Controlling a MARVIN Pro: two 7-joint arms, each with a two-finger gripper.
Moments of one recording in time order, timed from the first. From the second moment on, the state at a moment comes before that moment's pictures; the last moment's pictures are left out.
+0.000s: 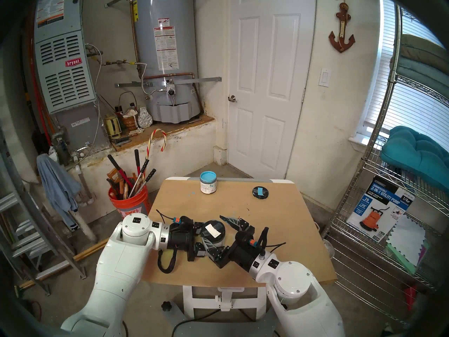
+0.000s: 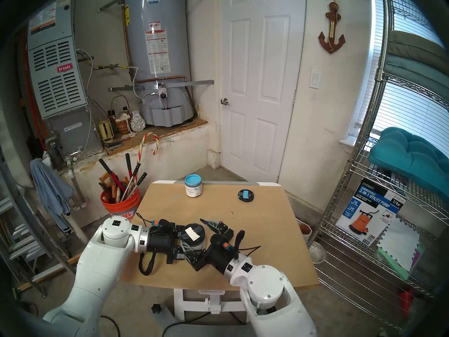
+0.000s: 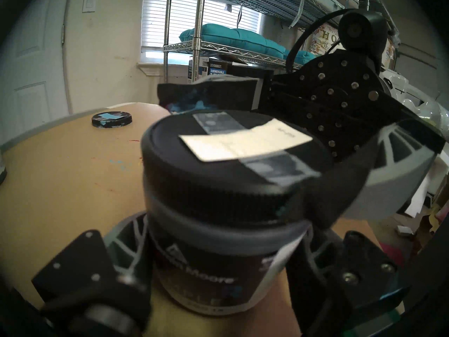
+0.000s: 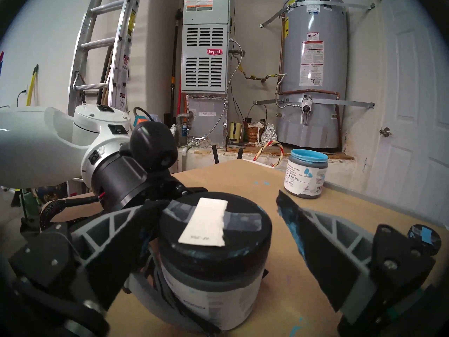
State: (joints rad) left arm 1.45 -1.35 -1.57 -1.33 0.06 0.05 -1.44; right arm -1.87 -1.46 1.30 -1.82 -0.10 -0.05 0.52
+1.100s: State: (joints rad) left arm 1.45 -1.35 -1.58 -1.34 0.07 0.06 -1.45; right arm -1.78 -1.43 1.30 -1.74 -0.05 -0.04 0.64
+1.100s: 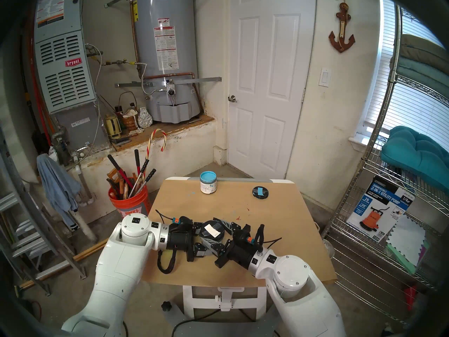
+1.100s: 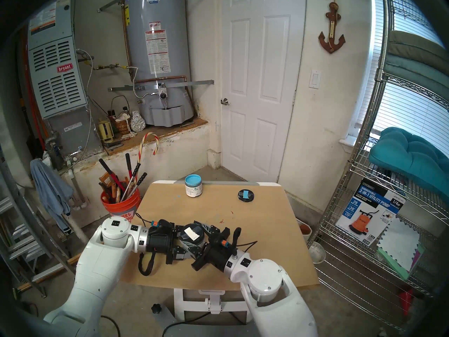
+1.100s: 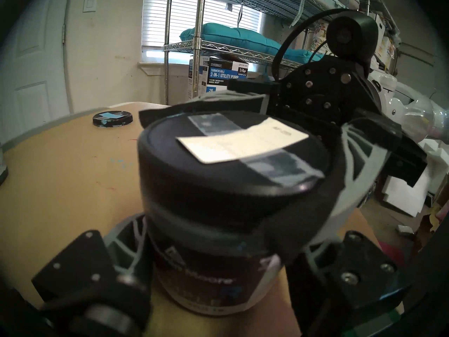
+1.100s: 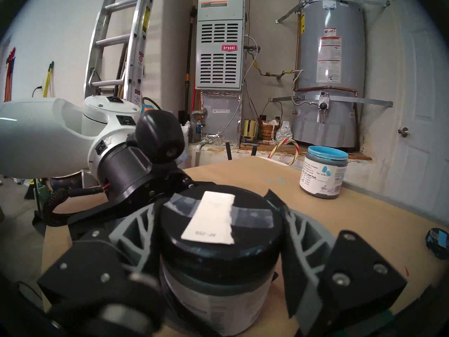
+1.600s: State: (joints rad) left arm 1.45 -1.35 -1.58 -1.35 0.08 0.07 -1.45; right arm -1.63 -1.38 1.33 -1.60 0.08 -0.03 0.92
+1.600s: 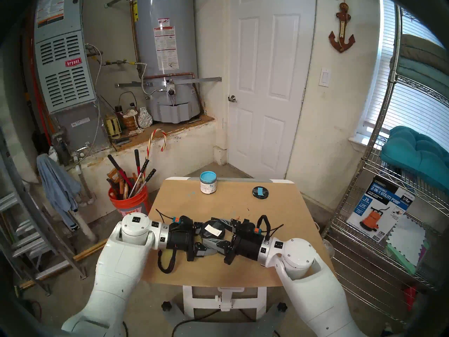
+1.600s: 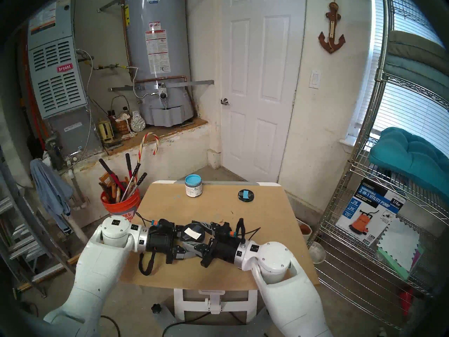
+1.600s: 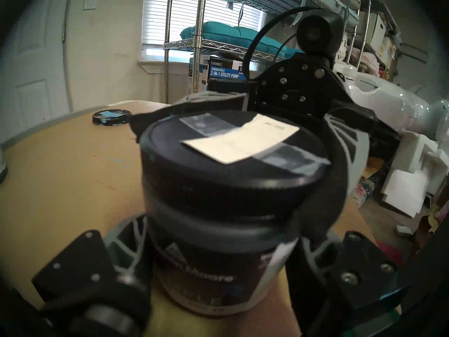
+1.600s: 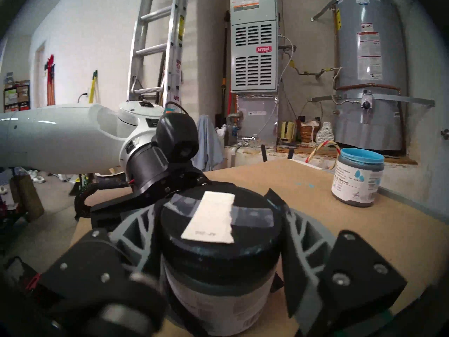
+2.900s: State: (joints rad) left arm 1.49 -1.34 -1.58 -1.38 0.07 0.07 -1.48; right arm -1.43 -1.33 1.27 -1.41 0.17 -0.09 1.25
